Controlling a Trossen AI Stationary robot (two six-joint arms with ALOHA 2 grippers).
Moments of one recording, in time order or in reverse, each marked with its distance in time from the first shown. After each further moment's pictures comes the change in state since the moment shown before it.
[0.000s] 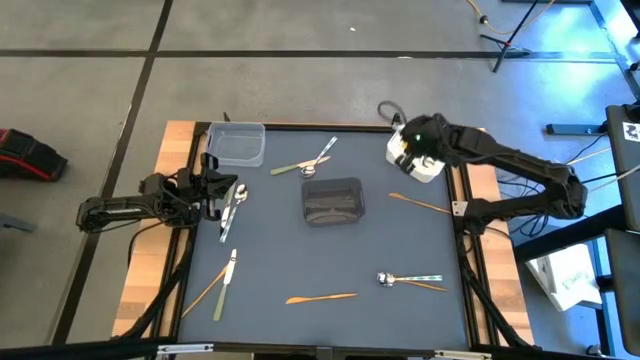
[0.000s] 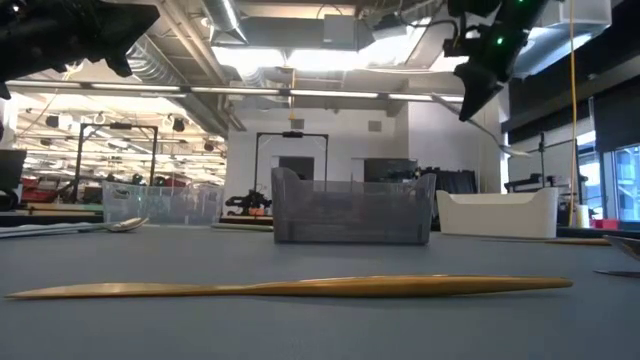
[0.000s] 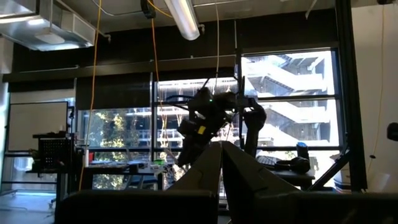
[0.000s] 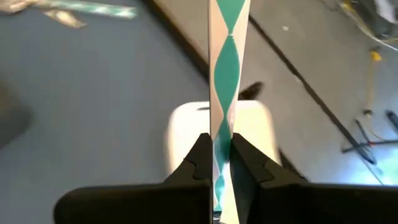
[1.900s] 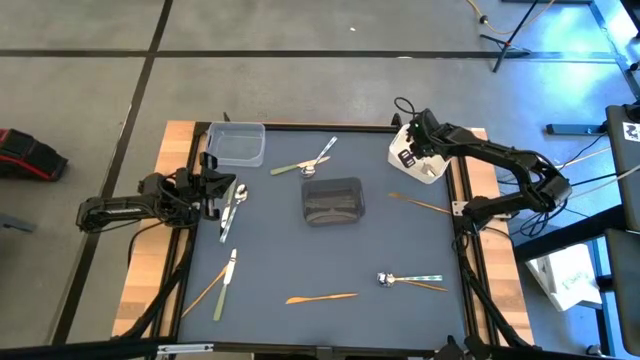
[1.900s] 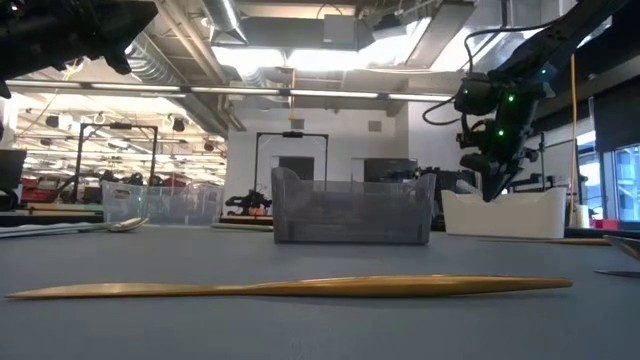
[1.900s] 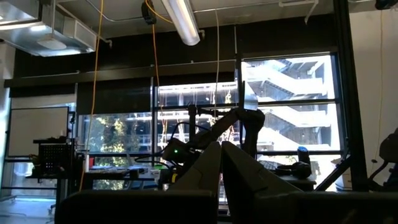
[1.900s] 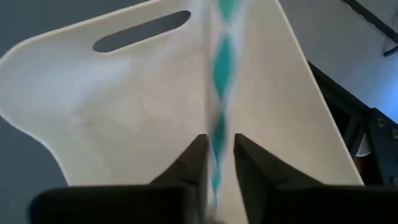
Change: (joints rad) left arm 0.000 0.000 0.000 0.022 0.000 0.005; right arm -0.396 0.177 -0.336 0.367 -0.203 -0.001
